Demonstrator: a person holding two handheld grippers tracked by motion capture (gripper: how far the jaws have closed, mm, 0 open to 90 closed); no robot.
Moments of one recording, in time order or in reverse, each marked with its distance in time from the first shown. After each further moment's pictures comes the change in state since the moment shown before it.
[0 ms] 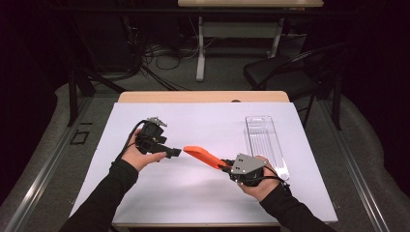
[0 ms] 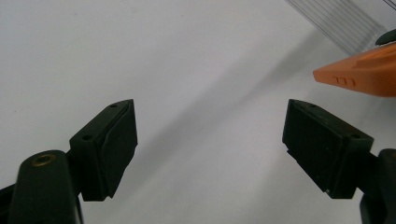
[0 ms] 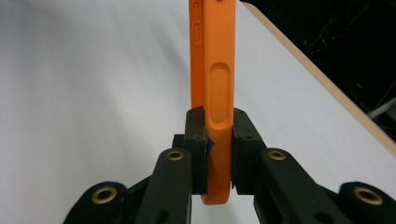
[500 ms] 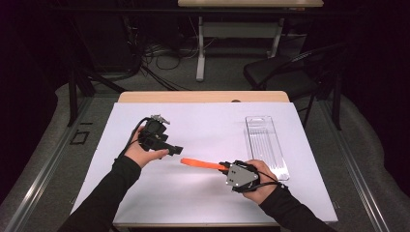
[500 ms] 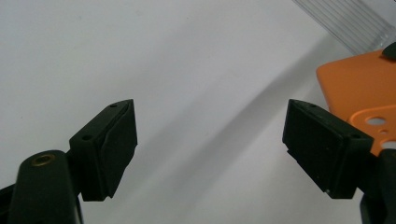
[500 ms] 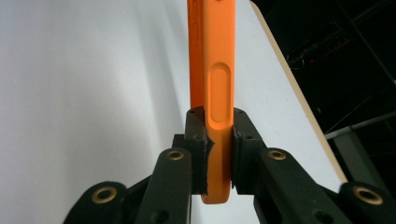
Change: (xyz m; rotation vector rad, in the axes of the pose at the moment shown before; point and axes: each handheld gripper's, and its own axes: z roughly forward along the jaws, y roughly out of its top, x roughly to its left) left arm 0.003 0.009 0.003 0.023 0.019 0.004; right arm 0.015 0.000 0.003 0.066 -0.064 -0.290
